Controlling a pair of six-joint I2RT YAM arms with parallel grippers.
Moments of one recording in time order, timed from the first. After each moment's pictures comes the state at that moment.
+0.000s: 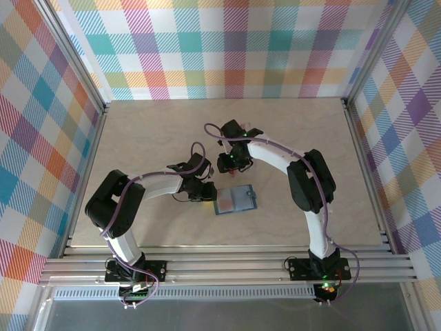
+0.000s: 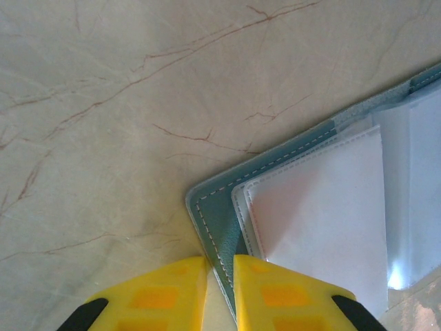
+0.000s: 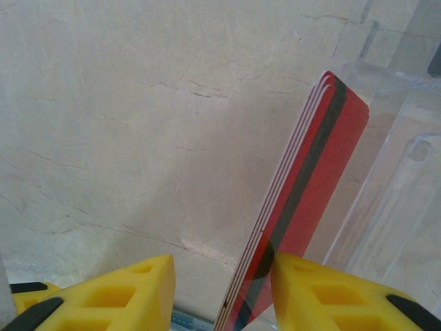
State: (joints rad) left arm -0.61 1.74 0.94 -0.39 0.30 -0.55; right arm 0.65 2.07 1.63 -0.76 -0.18 0.26
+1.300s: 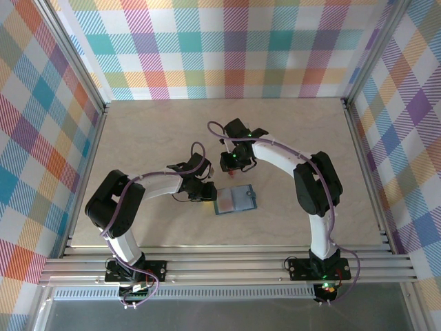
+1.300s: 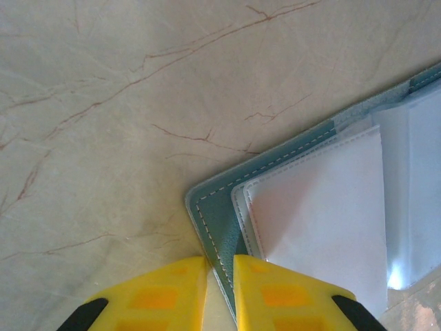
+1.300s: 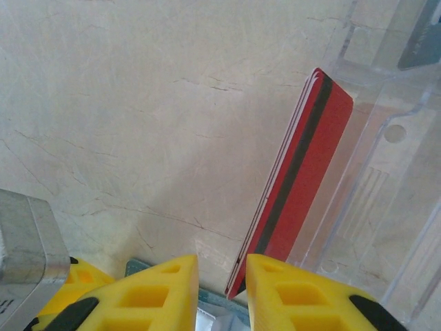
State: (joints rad) left arm -0.61 1.74 0.94 -0.39 0.31 -0.55; right arm 0.64 2.01 1.58 -0.75 -0.21 0.26
